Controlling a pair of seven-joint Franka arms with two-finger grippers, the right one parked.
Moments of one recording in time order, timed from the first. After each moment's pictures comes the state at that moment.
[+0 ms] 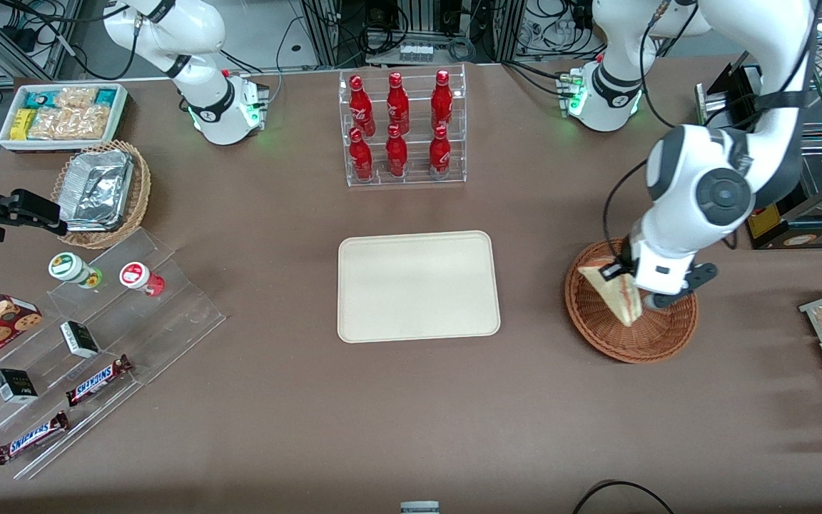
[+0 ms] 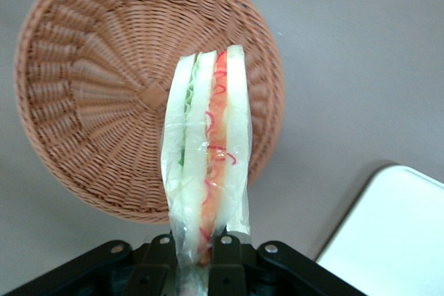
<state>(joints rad) -0.23 0.17 -0.03 -2.00 -0.01 2.09 -0.73</state>
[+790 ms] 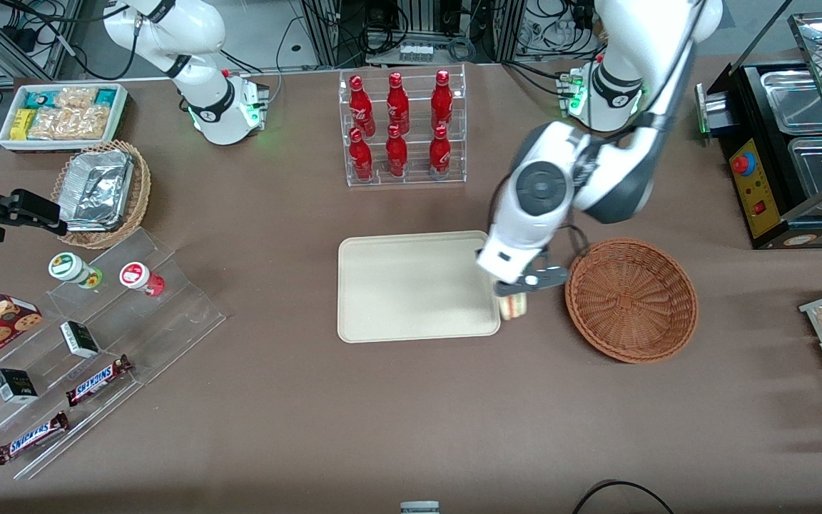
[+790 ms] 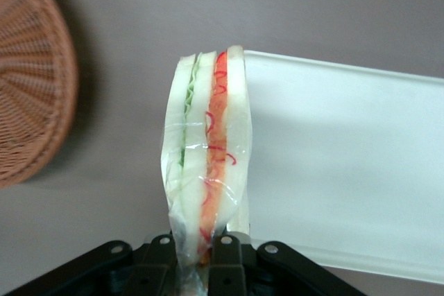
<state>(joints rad) -0.58 0.40 -0.04 -1.69 -0.02 1.99 -0.76</state>
